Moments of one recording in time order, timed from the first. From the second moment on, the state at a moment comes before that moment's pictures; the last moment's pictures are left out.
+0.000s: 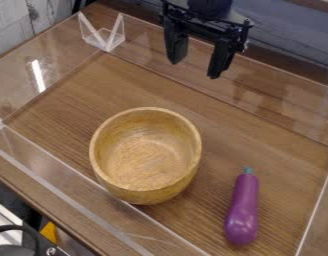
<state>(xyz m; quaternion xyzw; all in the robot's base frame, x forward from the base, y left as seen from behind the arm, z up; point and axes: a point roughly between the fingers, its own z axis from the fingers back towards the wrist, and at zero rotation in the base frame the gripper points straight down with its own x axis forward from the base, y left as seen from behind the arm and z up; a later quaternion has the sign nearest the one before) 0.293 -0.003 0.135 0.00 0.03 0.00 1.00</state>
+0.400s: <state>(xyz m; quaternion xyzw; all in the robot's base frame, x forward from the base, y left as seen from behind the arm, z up) 0.271 -0.025 0.112 -0.02 0.07 0.01 1.00</state>
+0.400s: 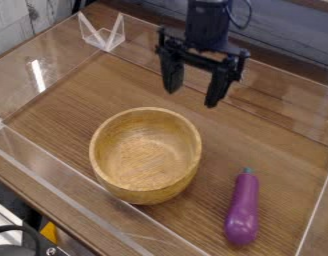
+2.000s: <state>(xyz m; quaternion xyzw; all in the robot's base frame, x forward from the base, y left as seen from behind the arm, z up) 0.214 -0.086 0.102 -0.05 0.04 0.03 1.00</state>
